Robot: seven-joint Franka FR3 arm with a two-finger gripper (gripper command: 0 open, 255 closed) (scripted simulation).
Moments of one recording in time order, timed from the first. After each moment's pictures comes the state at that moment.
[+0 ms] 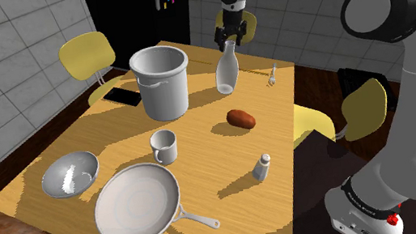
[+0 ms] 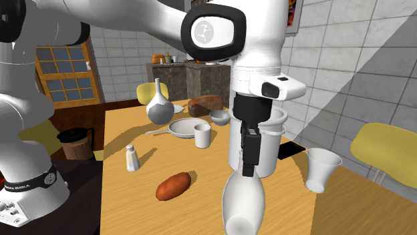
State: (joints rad) arm -0.06 0.46 -0.09 -1.42 0.02 1.88 -0.05
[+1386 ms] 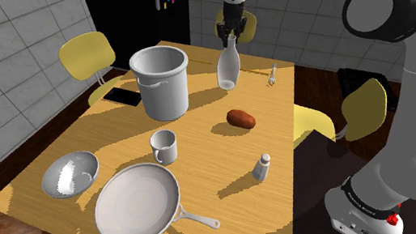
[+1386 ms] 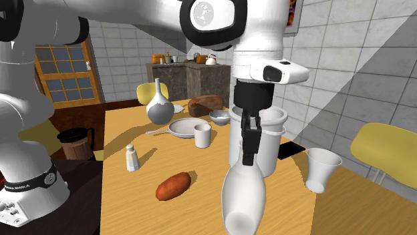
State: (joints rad) arm -0.06 0.46 -0.10 -1.37 0.01 1.82 -0.05
